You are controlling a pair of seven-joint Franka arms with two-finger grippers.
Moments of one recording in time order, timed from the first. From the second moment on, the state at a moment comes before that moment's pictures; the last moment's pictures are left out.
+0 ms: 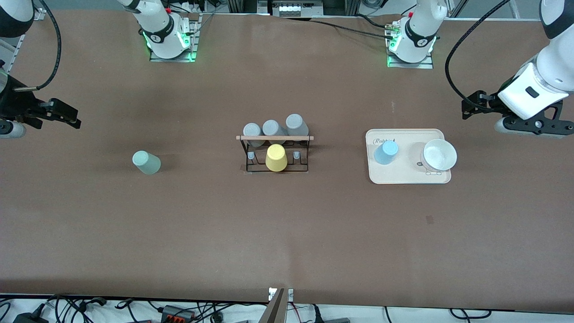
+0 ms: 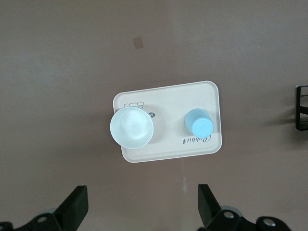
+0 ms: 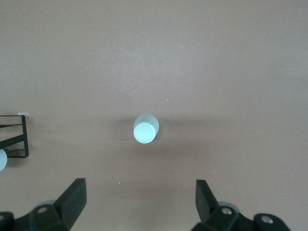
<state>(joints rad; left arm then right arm) -0.04 0.06 -0.06 -1.60 0.04 1.54 0.00 0.05 0.06 -0.07 -1.62 0.00 1.67 -0.04</state>
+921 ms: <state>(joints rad) -0.10 0.13 -0.15 -2.10 0.04 2.24 -0.21 0.04 0.10 -0.07 -1.62 0.00 1.69 -0.04</state>
